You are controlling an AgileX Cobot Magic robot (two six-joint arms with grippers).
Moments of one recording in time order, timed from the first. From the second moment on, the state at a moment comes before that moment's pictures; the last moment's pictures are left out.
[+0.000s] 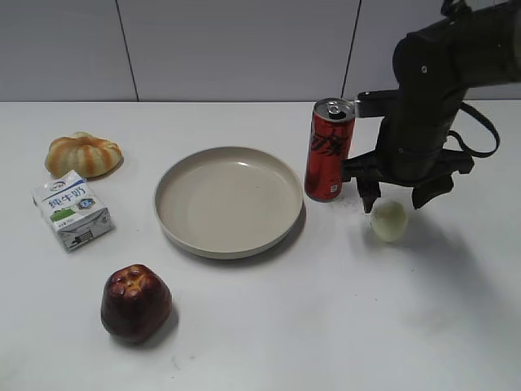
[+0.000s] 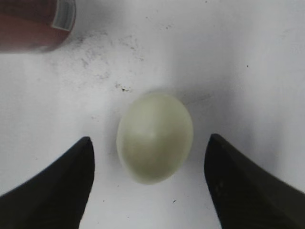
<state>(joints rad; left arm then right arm) -0.10 -0.01 -0.51 -0.09 1.04 0.14 0.43 1.99 -1.29 -0.14 0.81 0.54</state>
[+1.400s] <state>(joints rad) -0.10 -0.01 -0.51 -0.09 1.04 0.14 0.76 1.92 -1.45 -0.12 0.54 0.31</state>
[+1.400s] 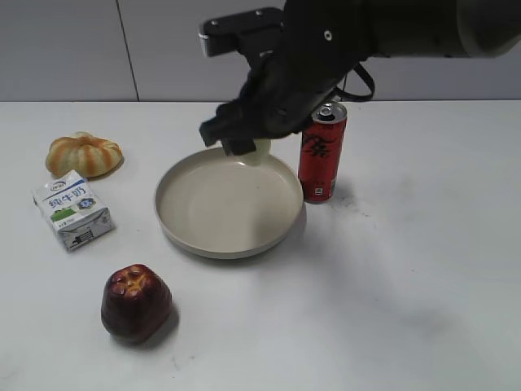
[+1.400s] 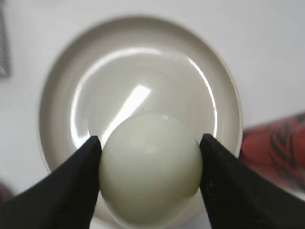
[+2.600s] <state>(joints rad) -0.10 -0.01 -0.51 -0.09 1.04 0.14 0.73 2.06 -1.80 -0.22 0.91 0.26</state>
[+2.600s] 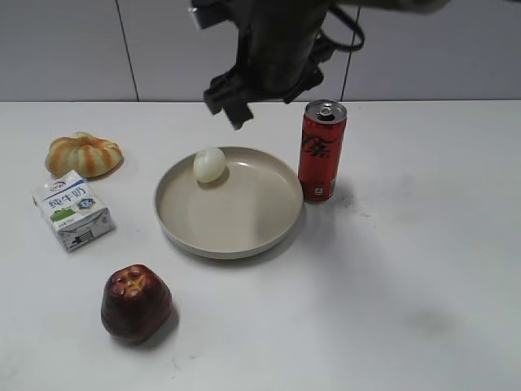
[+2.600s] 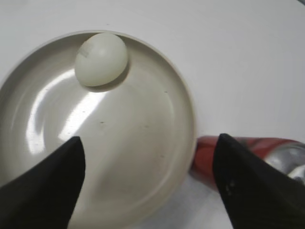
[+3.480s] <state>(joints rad) -0.10 -0.01 -0.51 -0.09 1.04 0.14 0.07 1.79 -1.79 0.04 1.21 0.02</state>
